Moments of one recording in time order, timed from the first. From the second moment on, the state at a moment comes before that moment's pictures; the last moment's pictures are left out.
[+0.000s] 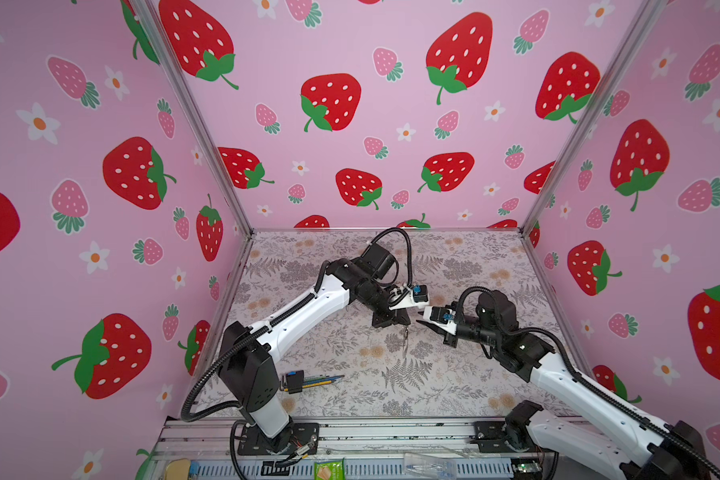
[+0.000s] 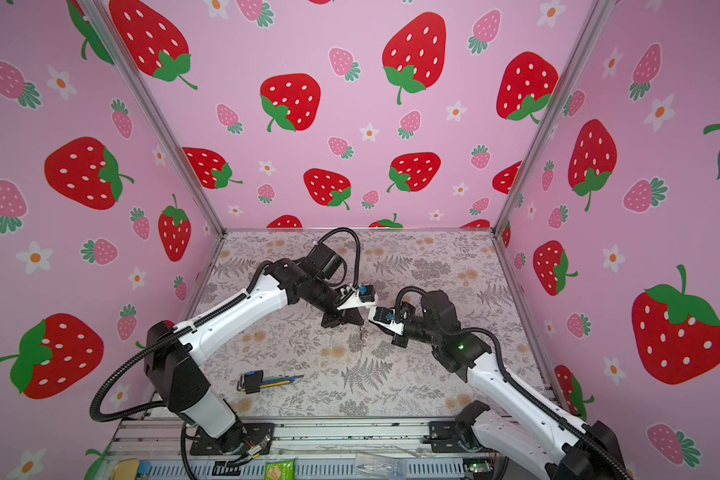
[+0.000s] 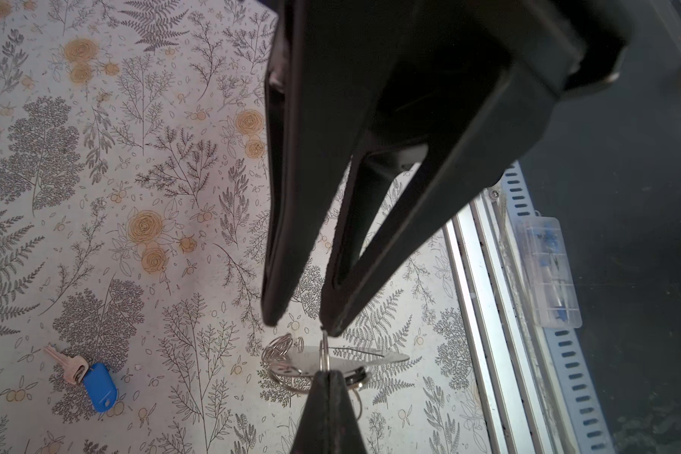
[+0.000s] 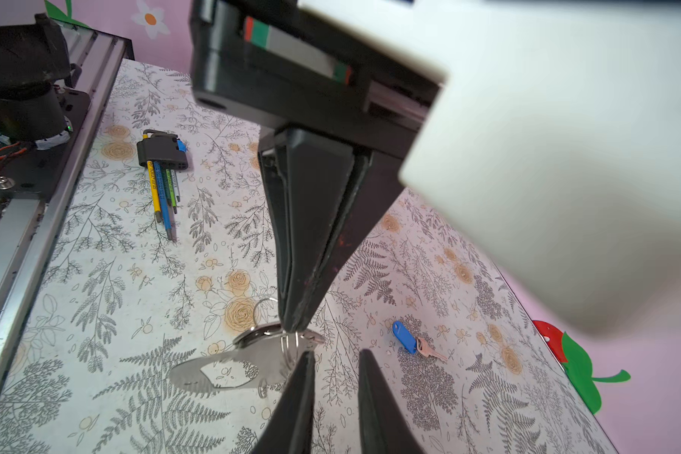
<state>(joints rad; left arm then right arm) -0.71 1.67 1.55 -1.00 0.63 0.82 0.70 0.95 0.64 -0.07 -0.51 -0.63</state>
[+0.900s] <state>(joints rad) -0.74 1.75 1.70 -1.12 0.59 0.79 0.70 1.01 0.64 -0.07 -0.53 -0.61</state>
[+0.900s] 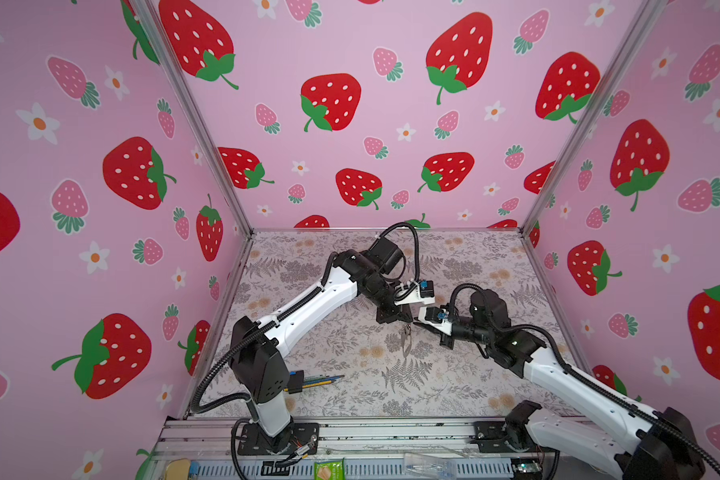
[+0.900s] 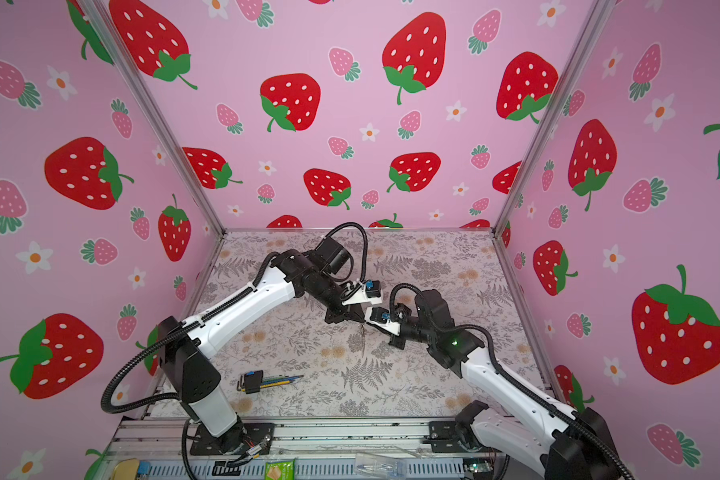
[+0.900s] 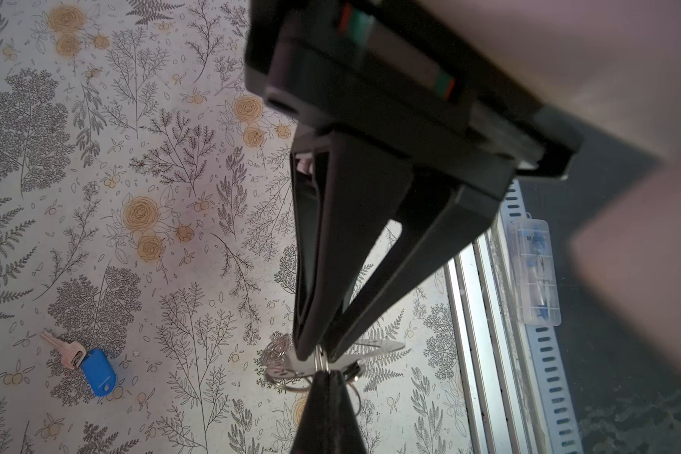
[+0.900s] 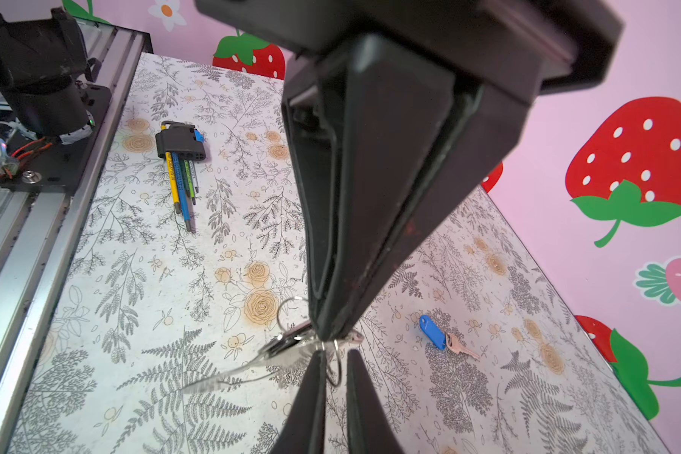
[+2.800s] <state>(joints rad) -0.67 1.28 0.86 -0.01 0.63 0.39 0.69 1.03 0.57 0.39 -0.60 -0.14</state>
